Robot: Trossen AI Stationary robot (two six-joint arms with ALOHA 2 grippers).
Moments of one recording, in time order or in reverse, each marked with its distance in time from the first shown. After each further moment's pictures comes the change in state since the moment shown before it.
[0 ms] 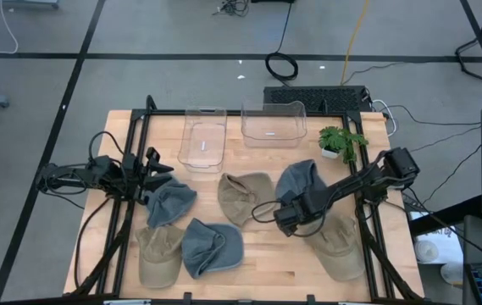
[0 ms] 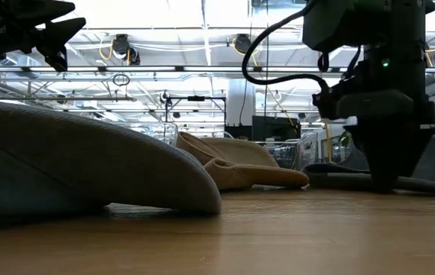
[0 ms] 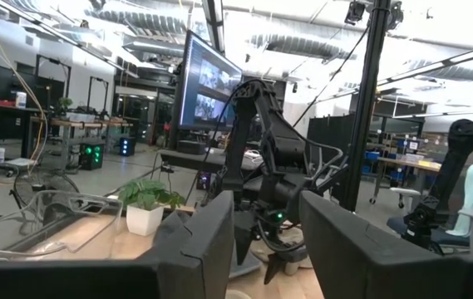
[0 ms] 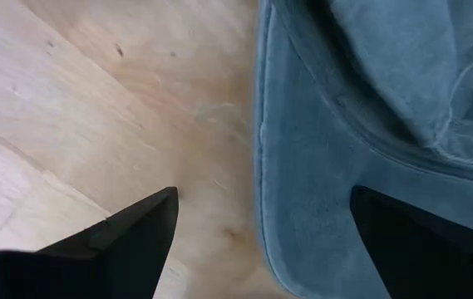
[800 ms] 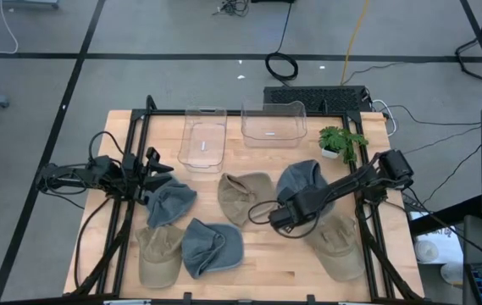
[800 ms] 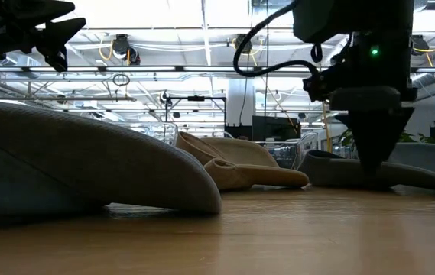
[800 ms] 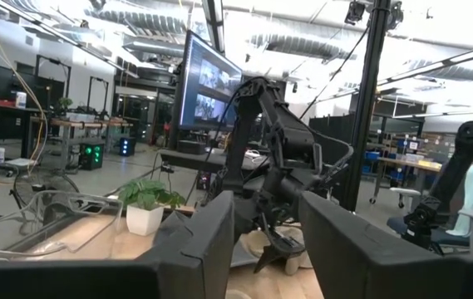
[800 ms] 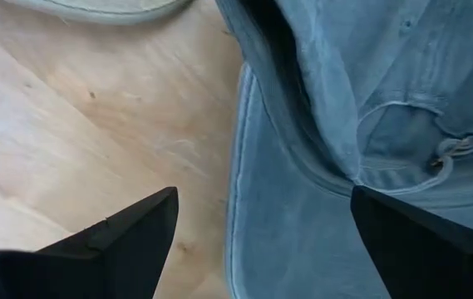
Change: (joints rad) left arm 0.000 0.000 0.000 0.000 0.000 0.000; right arm 0.006 0.066 0.163 -0.241 0.135 -0.059
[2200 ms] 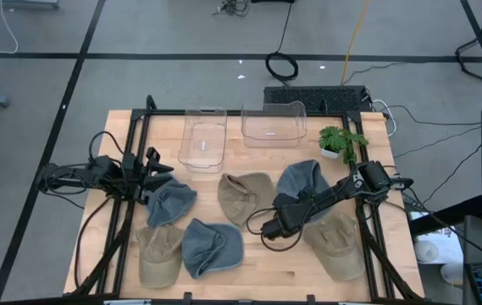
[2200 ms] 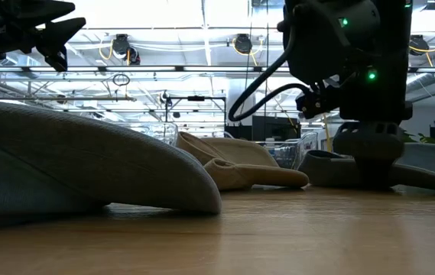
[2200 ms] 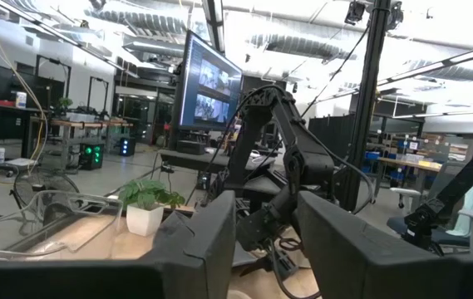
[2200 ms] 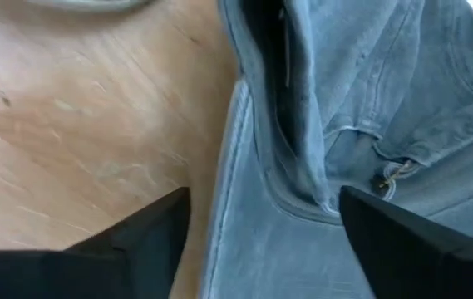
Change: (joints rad) left arm 0.000 0.000 0.000 0.000 0.000 0.000; right arm 0.038 0.207 0.128 -0.180 0.152 0.005
